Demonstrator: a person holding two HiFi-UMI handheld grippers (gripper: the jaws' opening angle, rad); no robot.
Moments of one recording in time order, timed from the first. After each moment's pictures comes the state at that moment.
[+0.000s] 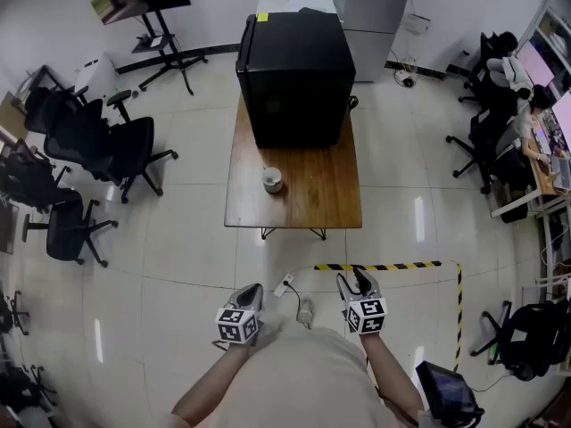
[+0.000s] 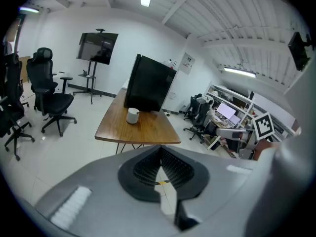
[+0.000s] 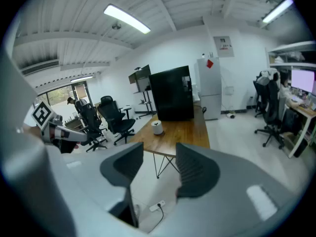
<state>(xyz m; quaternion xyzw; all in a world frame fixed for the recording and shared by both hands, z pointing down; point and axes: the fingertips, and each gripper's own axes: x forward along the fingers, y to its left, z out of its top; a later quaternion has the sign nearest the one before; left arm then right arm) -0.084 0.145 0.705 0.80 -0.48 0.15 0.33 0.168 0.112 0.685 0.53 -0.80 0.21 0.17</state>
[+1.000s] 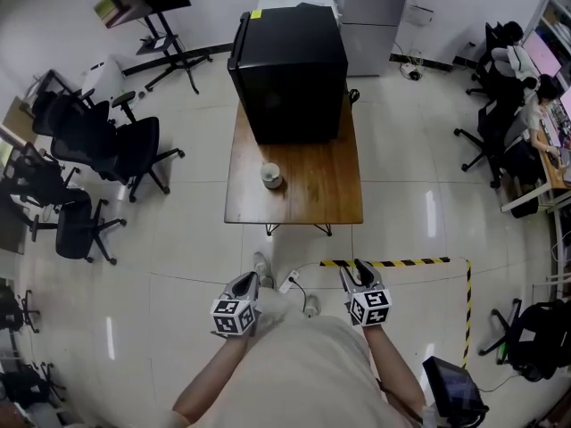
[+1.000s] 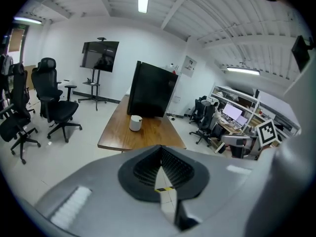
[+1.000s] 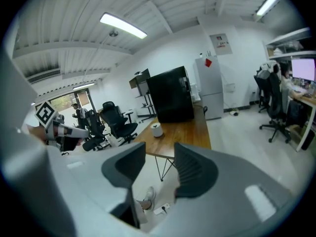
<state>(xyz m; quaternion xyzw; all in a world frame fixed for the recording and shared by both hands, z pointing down) -0.077 0.136 0.687 0.78 -0.52 0.15 0.31 0.191 0.110 0.693 0.51 -0.81 0.24 0.14</state>
